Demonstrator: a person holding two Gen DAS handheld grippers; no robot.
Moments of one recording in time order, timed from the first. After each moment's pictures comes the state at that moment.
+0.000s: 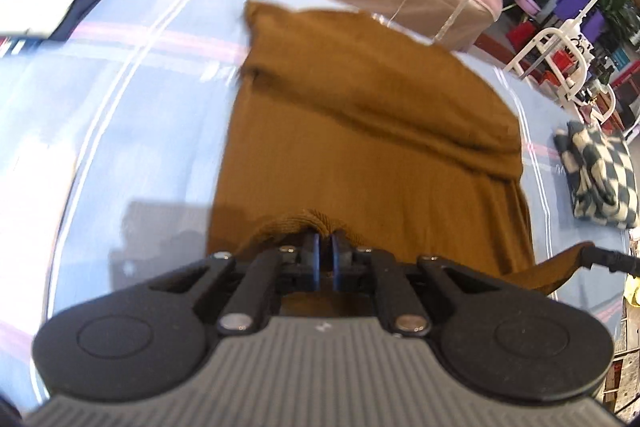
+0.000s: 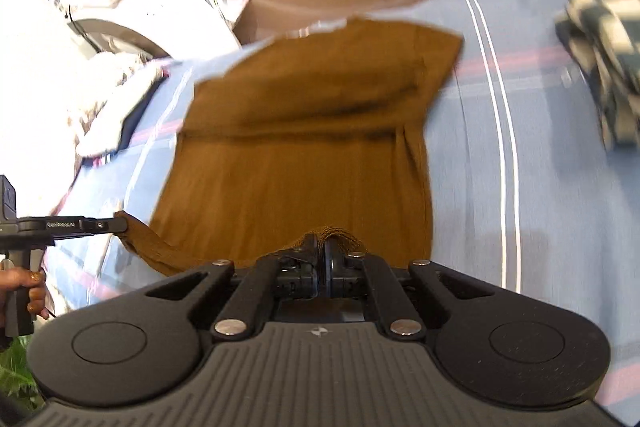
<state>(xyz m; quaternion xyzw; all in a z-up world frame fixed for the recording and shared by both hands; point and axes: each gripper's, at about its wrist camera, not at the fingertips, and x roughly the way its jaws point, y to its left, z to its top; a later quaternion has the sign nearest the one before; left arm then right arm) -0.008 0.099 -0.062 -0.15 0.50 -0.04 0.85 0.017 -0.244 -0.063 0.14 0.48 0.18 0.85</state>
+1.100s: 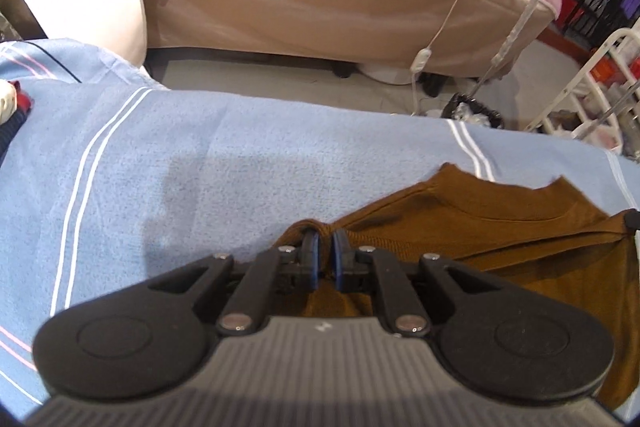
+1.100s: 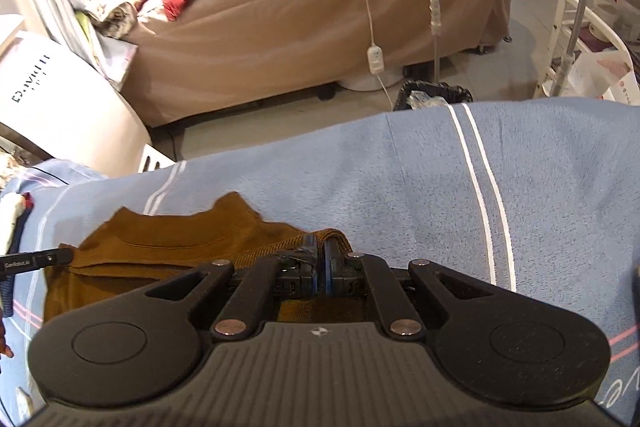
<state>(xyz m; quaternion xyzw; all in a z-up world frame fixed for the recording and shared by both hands) 0.350 0.078 -0.133 -0.05 0.52 0.00 0.85 0.324 -0.248 -0.124 0.13 0.50 0.06 0.85</state>
